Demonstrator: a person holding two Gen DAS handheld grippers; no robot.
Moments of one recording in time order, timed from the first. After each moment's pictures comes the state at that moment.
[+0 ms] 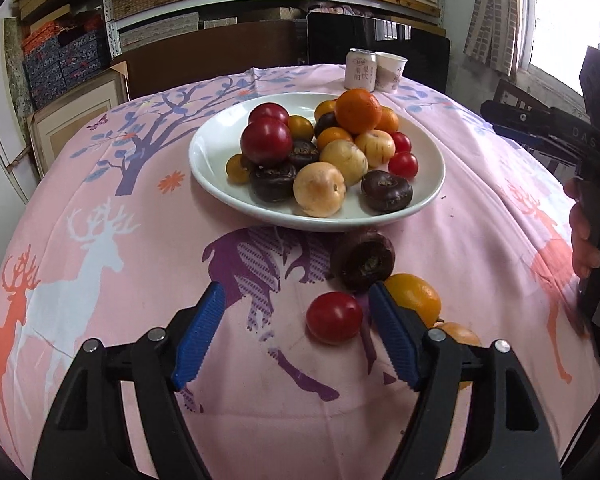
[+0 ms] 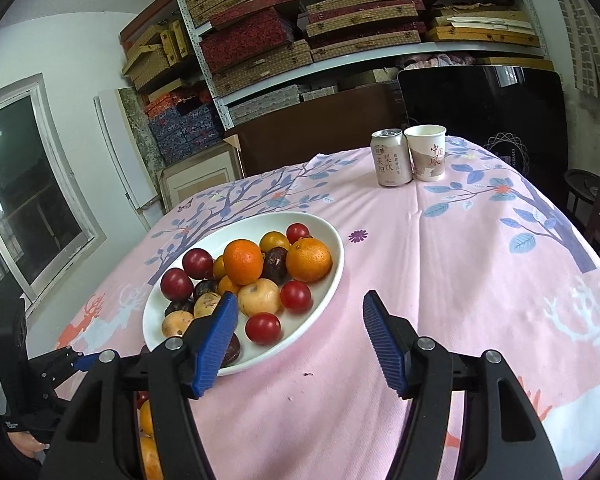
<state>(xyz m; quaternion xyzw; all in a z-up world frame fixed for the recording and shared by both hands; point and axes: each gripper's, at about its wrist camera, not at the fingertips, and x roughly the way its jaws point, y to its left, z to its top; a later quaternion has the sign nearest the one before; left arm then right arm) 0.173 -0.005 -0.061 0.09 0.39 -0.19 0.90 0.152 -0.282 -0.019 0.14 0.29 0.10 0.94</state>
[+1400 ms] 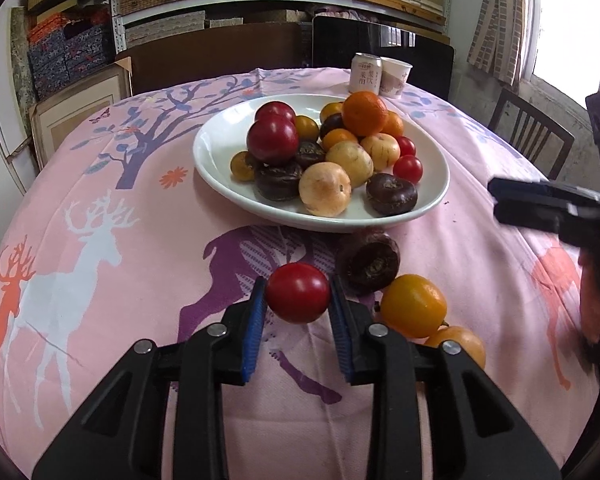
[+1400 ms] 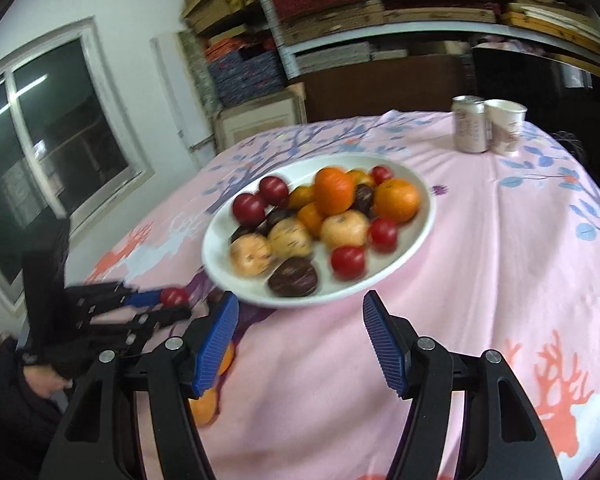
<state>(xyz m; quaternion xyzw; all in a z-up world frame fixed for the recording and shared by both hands) 0.179 -0.001 -0.064 0.07 0.39 -0.18 0.90 0.132 -0.225 -0.034 0.07 0.36 0.23 0.90</state>
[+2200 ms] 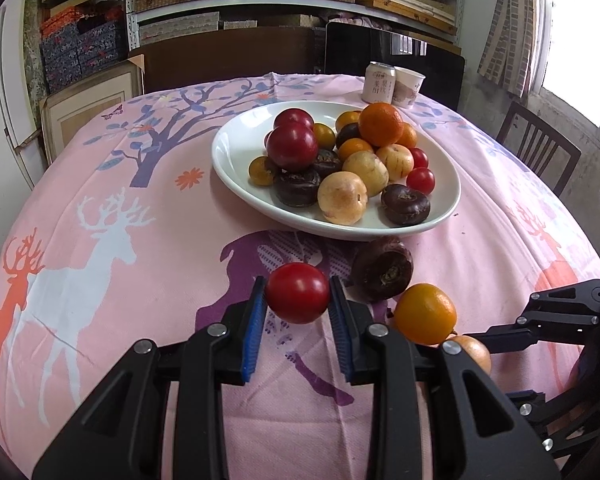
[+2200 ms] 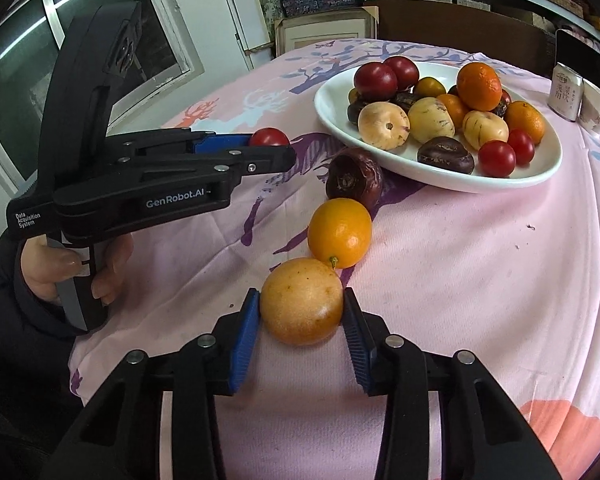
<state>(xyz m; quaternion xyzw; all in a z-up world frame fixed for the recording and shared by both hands) 0.180 0.009 -0.061 0.05 0.39 -0.17 0.91 0.095 -0.141 -0.068 -0.01 0.45 0.30 0.84</state>
